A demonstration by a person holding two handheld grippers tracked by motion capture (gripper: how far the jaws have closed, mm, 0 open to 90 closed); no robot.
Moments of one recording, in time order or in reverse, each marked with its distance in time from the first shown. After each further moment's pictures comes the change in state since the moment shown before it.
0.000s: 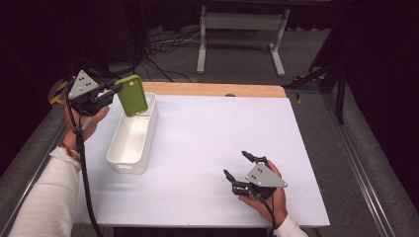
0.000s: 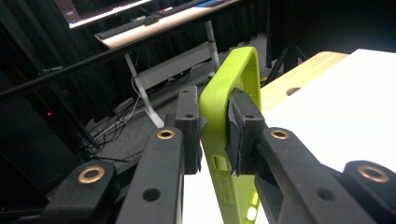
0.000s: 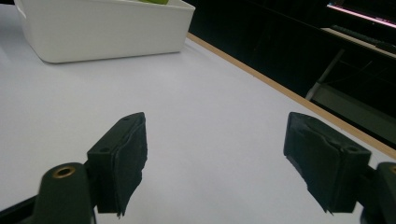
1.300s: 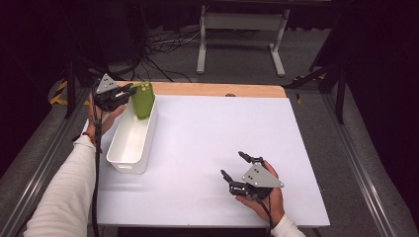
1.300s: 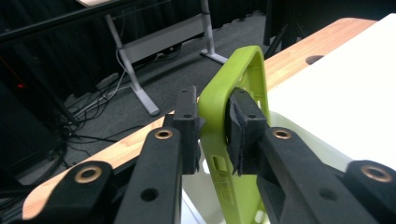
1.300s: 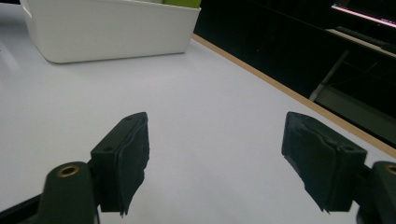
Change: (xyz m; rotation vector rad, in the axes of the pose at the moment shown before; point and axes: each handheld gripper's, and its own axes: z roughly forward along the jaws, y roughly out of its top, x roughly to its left) left arm 0.023 -0.055 0.084 0.089 -0.031 -0.042; right arm 0.005 0.000 0.005 -0.003 0.009 -0.005
